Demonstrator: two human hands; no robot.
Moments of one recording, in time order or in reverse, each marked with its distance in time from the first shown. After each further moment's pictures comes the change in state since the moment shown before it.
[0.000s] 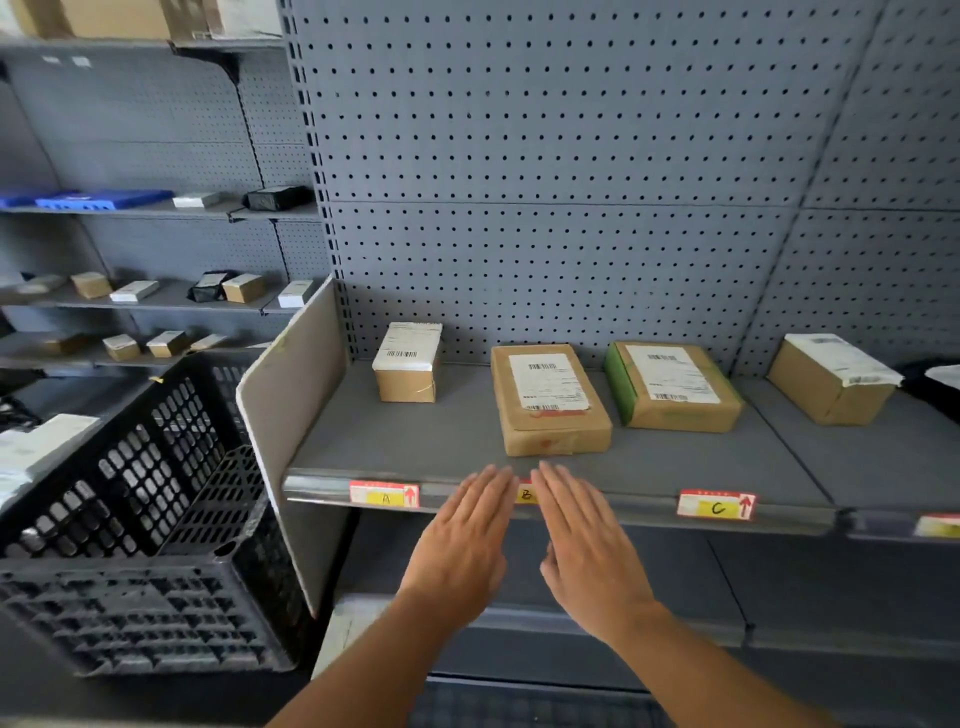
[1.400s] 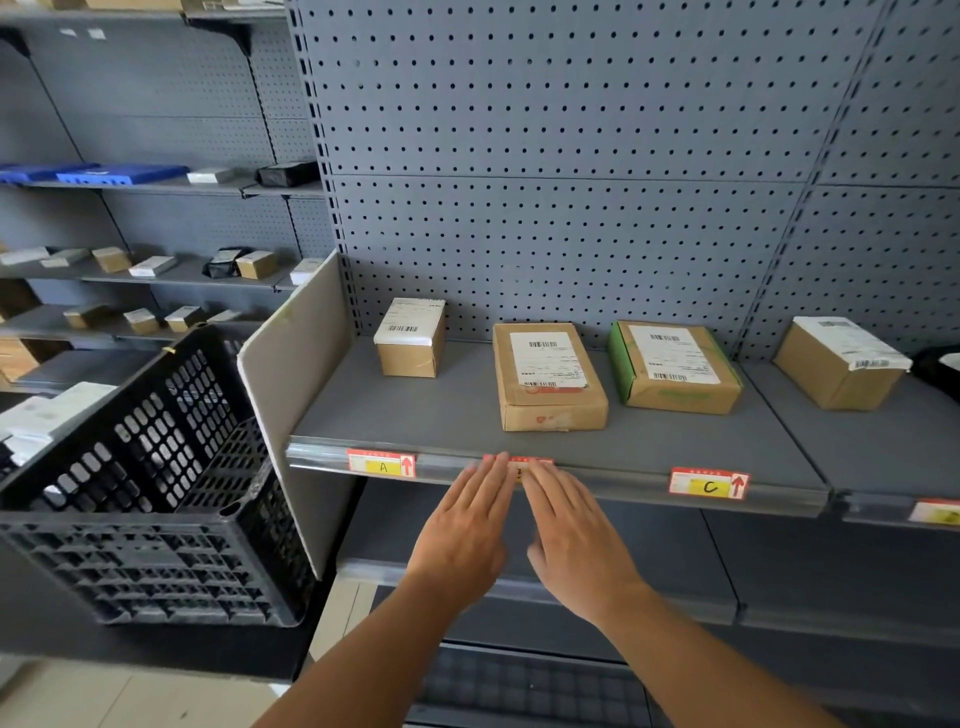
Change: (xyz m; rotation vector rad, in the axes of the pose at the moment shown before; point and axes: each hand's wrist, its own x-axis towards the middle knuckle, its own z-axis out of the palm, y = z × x) left_hand -0.005 0.023 0.022 -0.032 -0.062 -0.063; right_hand -0.012 0.002 0.003 0.053 -0.034 -0.062
